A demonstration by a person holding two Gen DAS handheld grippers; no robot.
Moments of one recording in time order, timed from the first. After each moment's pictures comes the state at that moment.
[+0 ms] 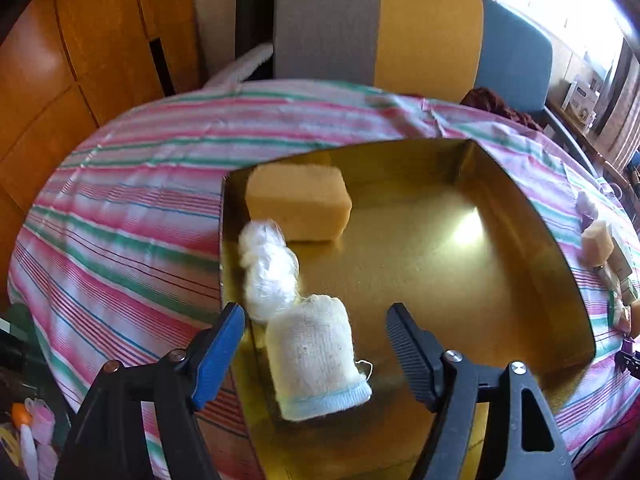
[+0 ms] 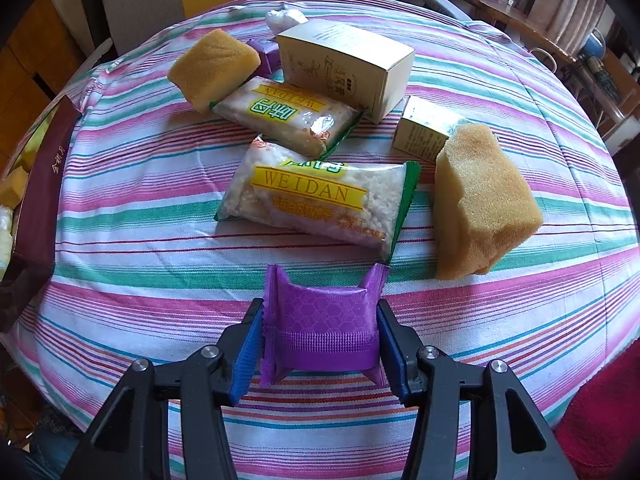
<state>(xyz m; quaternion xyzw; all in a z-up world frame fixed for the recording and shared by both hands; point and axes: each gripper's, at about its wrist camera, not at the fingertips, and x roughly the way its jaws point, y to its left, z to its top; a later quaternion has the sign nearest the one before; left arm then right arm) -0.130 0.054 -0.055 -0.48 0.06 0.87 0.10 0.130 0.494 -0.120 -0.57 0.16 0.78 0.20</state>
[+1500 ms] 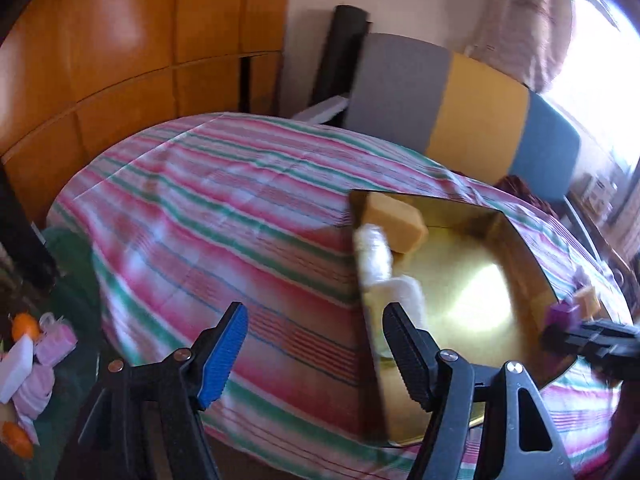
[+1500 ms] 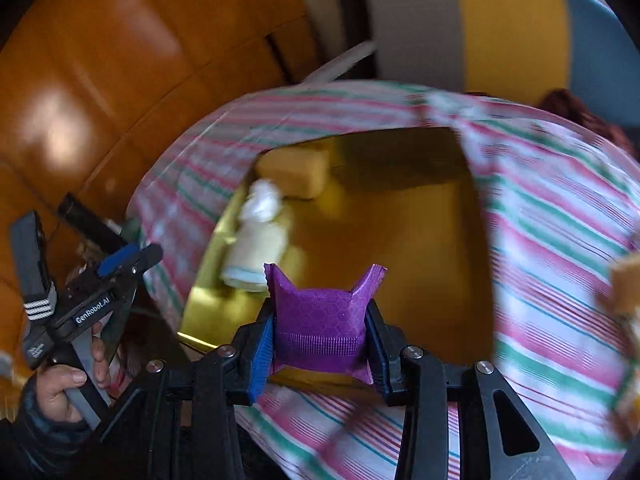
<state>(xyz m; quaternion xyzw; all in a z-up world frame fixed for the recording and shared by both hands) -0.052 -0.057 -0.029 -0.40 -0.05 0.92 0.03 -0.047 0.197 -0.032 -0.48 0.10 0.86 -0.15</state>
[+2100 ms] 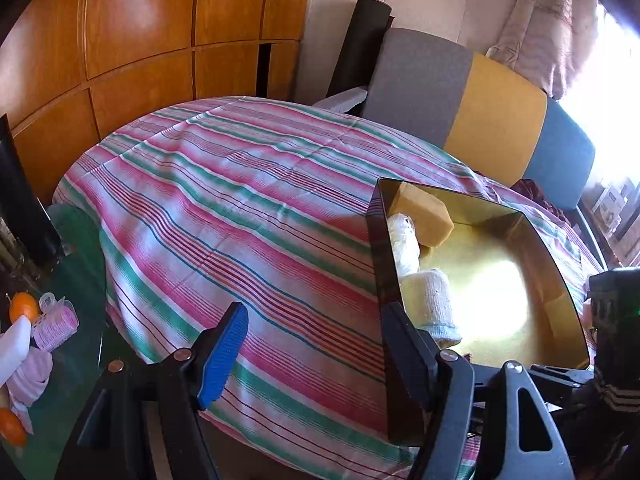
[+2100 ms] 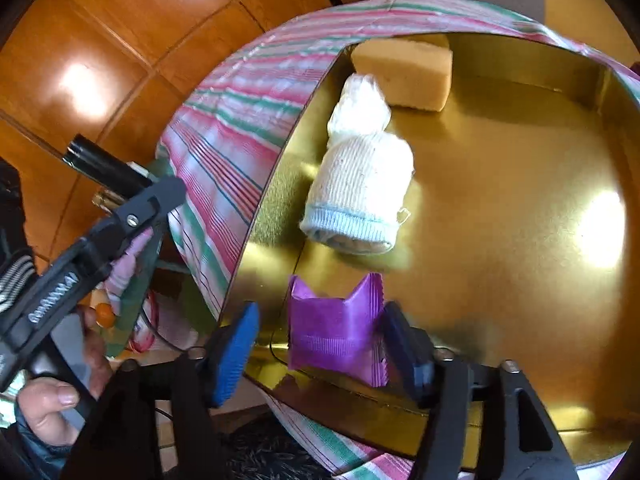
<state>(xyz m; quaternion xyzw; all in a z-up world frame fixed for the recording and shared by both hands) -0.057 -0.072 -0.046 -0.41 -0.07 0.91 0.02 -0.077 0.114 -0.106 -0.54 0.12 0.80 -0.23</state>
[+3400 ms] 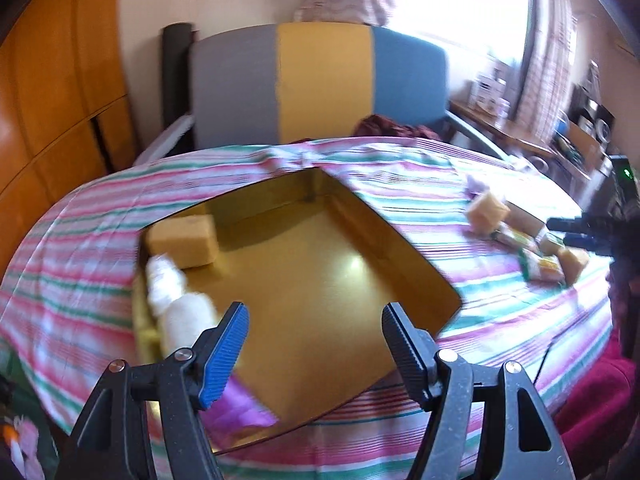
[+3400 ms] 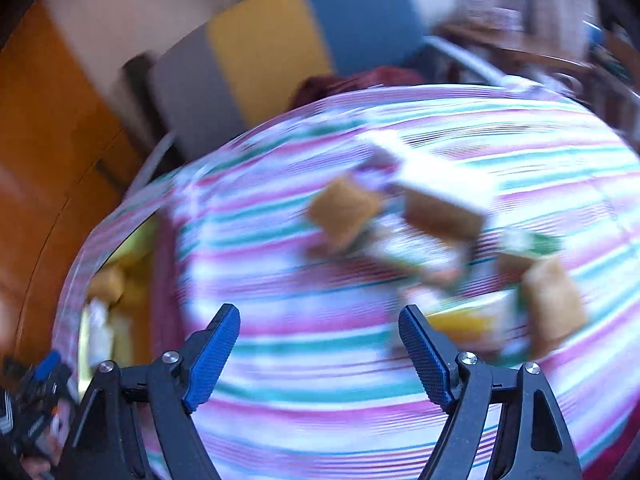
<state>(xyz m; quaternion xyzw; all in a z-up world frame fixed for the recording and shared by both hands) -0.018 0.126 -0.009 -0.38 0.10 0.88 0.25 0.078 0.482 -0.037 -0.40 0.26 0.86 0.17</state>
